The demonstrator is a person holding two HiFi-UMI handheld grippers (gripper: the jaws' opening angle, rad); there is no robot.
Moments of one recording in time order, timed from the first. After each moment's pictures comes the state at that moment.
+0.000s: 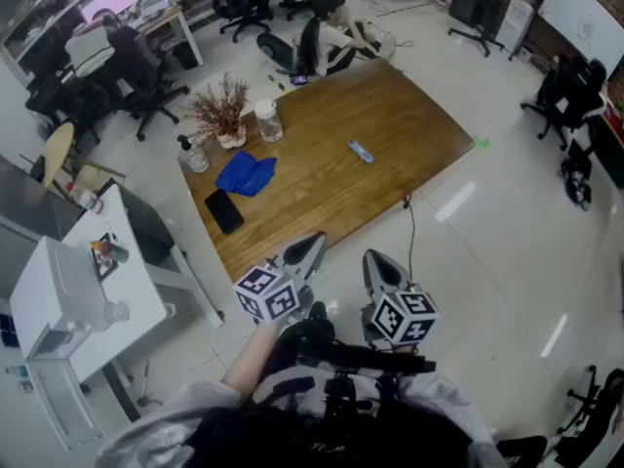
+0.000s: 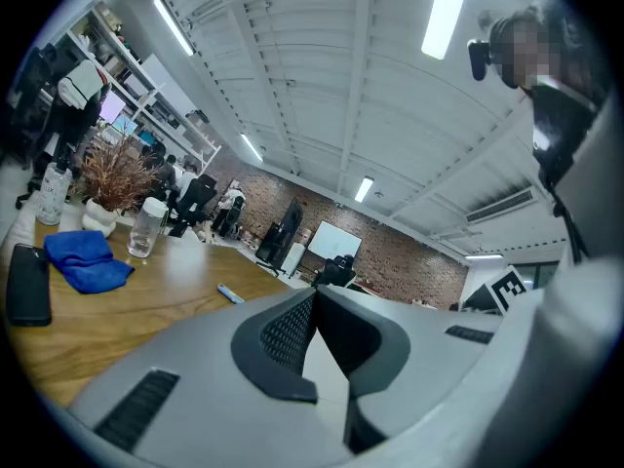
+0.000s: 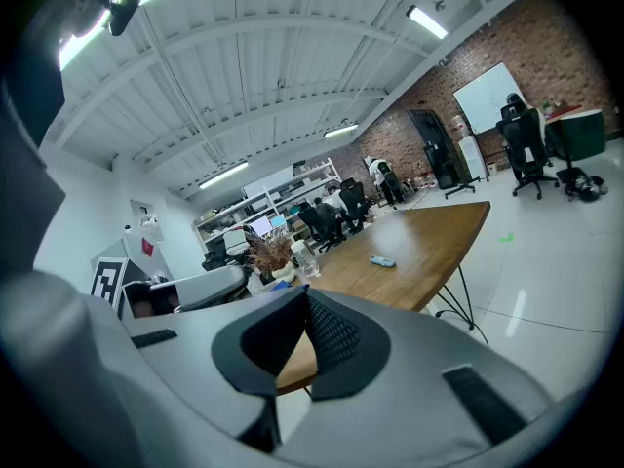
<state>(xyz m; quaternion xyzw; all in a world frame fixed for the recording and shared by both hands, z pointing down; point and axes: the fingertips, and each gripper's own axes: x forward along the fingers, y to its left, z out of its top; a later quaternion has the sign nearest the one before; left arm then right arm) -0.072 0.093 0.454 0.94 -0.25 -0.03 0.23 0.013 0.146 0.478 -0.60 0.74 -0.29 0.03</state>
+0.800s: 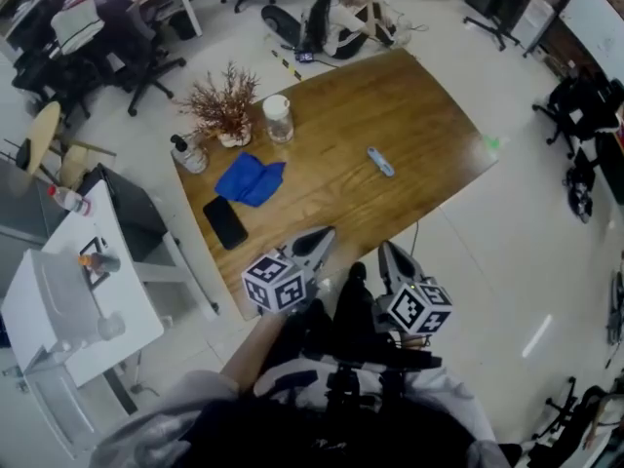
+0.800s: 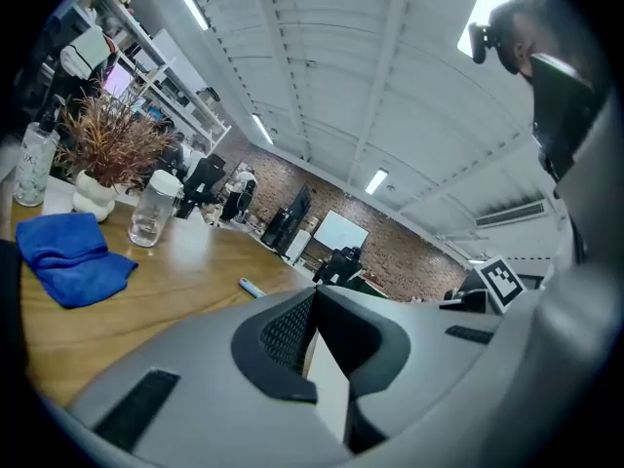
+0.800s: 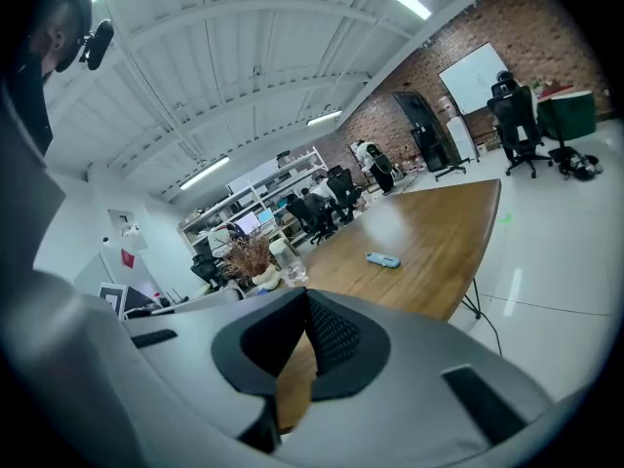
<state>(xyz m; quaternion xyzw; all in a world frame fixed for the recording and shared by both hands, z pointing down) -0.075 -0.015 0.496 0.93 -0.24 0.00 0.28 0.026 0.035 0.503 -0.61 0.72 -0.34 0.04</state>
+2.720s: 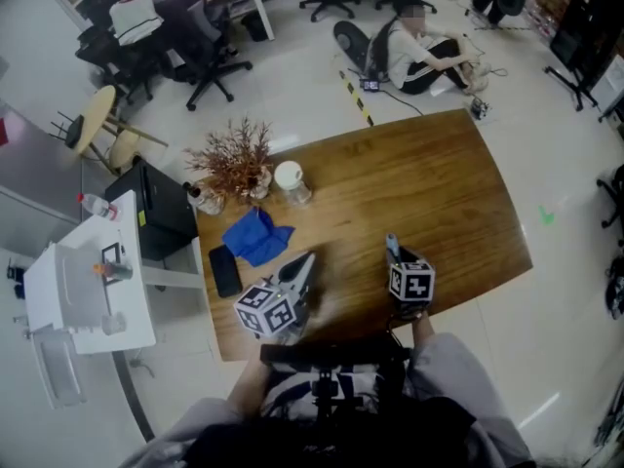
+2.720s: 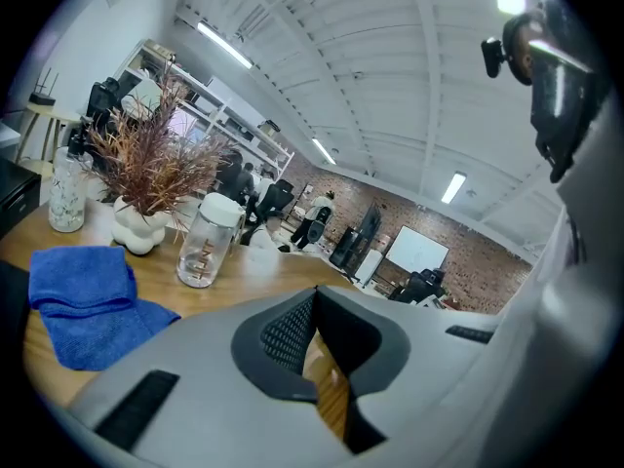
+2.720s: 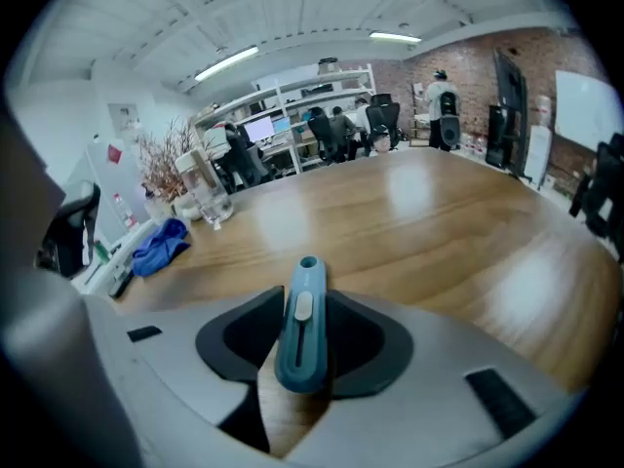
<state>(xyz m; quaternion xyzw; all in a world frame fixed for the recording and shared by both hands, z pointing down) -0.079 -0.180 0.529 0.84 -0.46 0.00 0.29 0.118 -0.228 0.671 -0.51 0.75 -0.32 -0.27</state>
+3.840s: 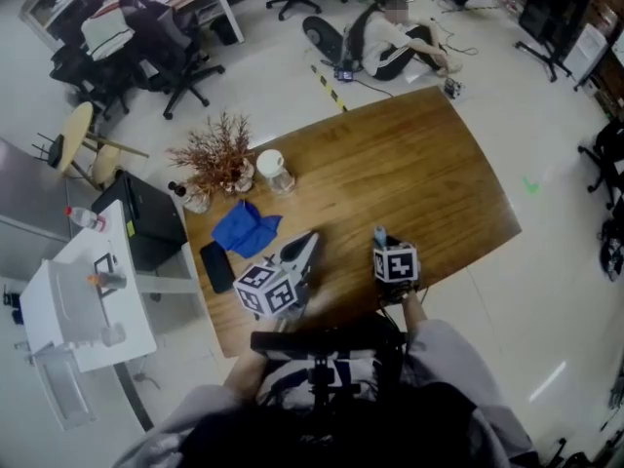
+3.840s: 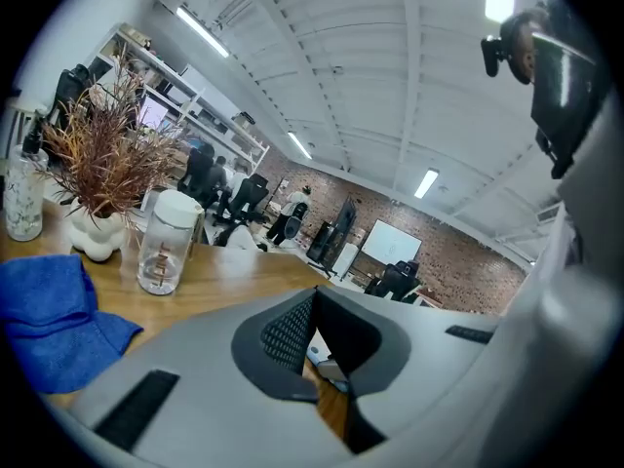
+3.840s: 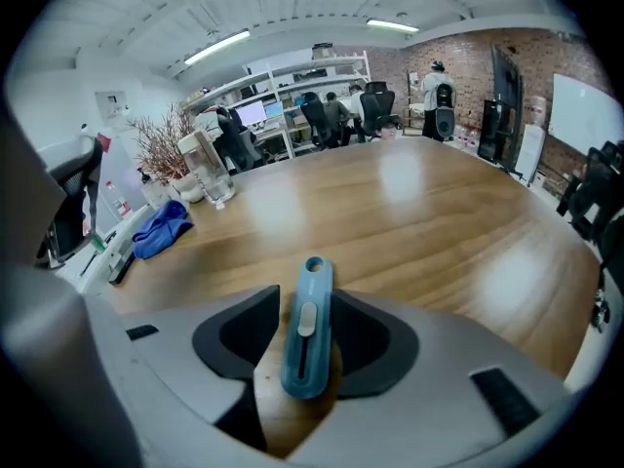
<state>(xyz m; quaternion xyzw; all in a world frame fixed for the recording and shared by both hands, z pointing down) -0.044 -0.178 0.514 0.88 -0.39 0.00 0.27 0.106 -0.189 0.675 -0.51 0.73 -0.35 -0.30</state>
